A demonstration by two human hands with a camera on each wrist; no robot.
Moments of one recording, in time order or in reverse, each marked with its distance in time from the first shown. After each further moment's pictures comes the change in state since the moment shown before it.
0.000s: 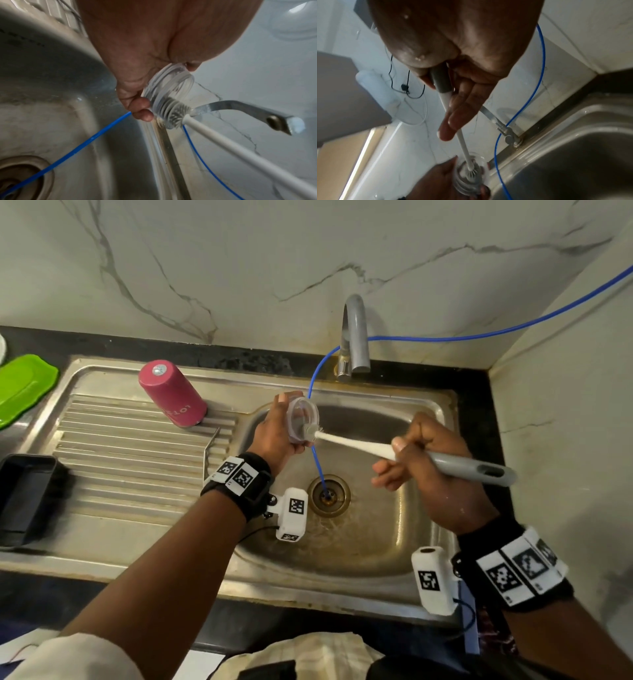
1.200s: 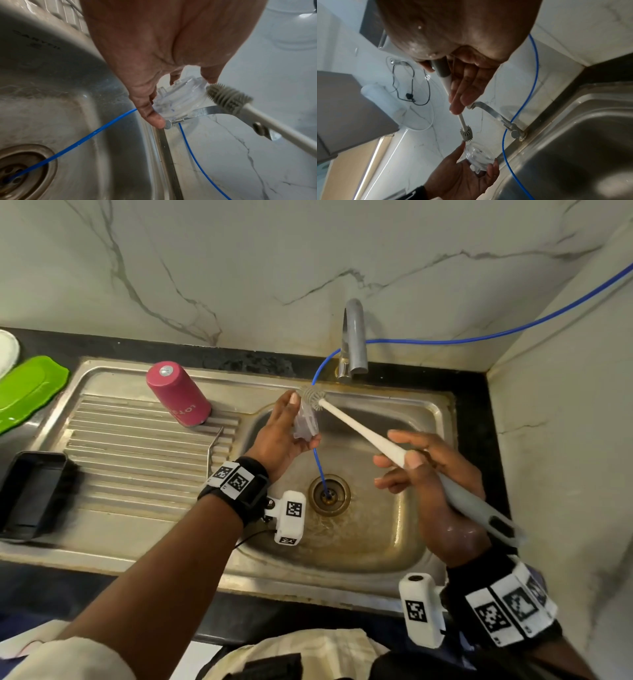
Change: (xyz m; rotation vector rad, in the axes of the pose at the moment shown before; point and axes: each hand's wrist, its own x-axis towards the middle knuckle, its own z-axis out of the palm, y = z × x) left_hand -0.018 0.008 0.004 -0.117 -0.152 0.015; right_hand -0.037 -0.005 0.013 0.049 0.177 -0.141
